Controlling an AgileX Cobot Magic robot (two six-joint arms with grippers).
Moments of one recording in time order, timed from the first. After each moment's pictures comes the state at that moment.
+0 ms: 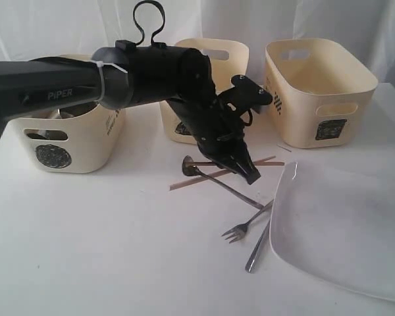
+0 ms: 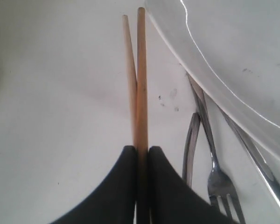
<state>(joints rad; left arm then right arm) -0.79 2.13 -1.80 -0.21 0.80 0.45 0.08 0.01 0.00 0.01 0.23 0.11</state>
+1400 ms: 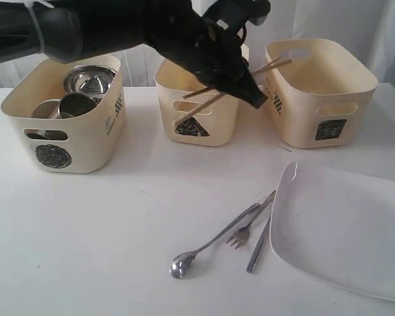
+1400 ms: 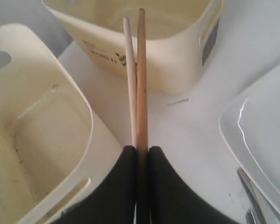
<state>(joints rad) -0.79 1.95 -1.80 0.02 0.56 0.26 0.08 0.01 0.00 0.01 0.23 0.11</state>
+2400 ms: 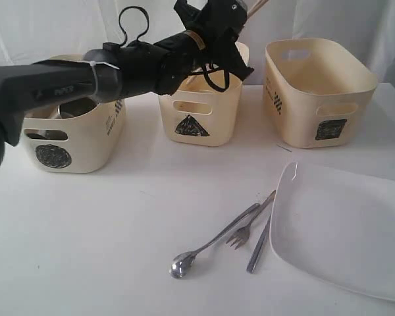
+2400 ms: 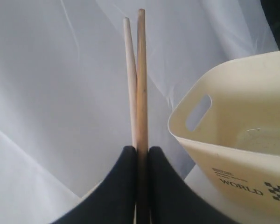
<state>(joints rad) -0.66 2.24 -1.93 0.02 -0.23 0.51 0.08 0.01 0.00 0.01 0.23 0.11</state>
